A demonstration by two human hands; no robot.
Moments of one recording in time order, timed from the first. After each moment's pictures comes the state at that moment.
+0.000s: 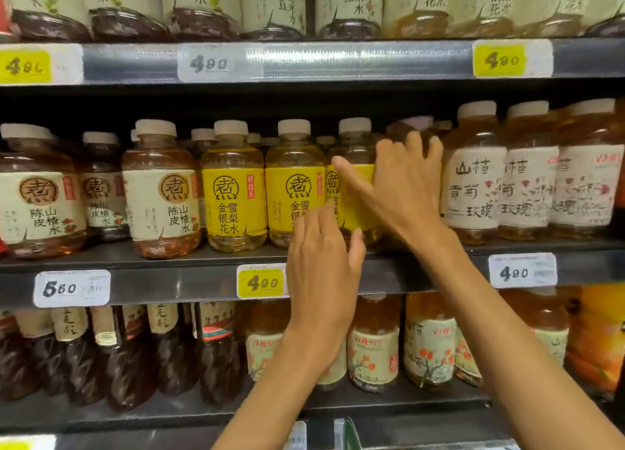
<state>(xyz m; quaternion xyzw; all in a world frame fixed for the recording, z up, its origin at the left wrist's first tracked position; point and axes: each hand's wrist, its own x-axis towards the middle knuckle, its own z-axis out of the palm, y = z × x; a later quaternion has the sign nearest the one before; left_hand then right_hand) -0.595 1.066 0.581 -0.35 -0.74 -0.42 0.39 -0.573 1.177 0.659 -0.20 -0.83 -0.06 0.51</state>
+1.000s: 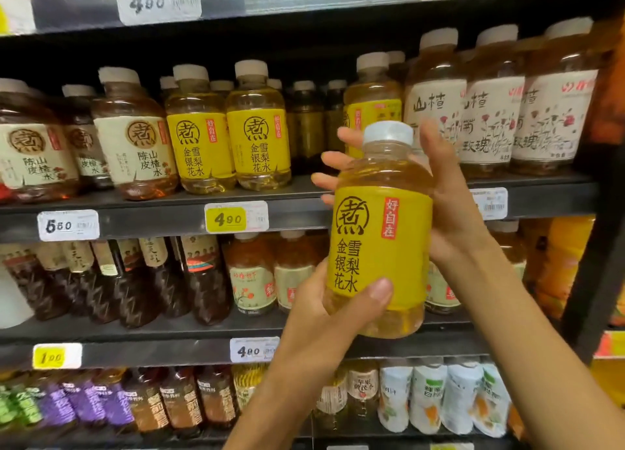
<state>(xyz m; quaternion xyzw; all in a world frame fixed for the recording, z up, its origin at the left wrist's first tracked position) -0.489 1.035 0.517 -0.40 -0.56 -0.70 -0.17 -0.467 1.187 0.603 0.20 -0.56 0.79 0.15</state>
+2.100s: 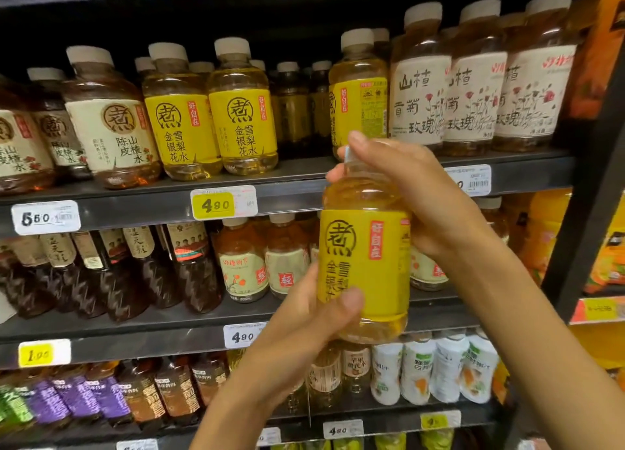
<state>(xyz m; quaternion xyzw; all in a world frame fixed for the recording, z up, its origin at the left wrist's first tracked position) -0.505 1.020 0.500 -0.40 -0.54 -0.67 -0.32 -0.456 1.172 0.597 0.06 -0.67 0.69 0.26</state>
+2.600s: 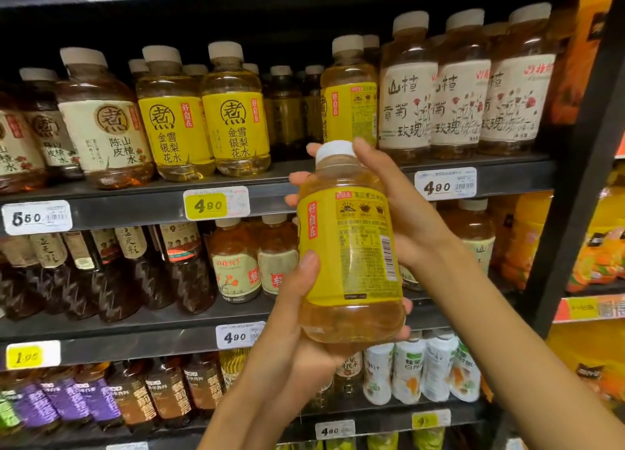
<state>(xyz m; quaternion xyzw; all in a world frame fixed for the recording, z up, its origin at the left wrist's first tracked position) -0.478 1.021 0.514 -0.31 -0.28 -0.78 -0.47 -0.462 1.169 0.586 0.14 -0.54 0.83 0.08</state>
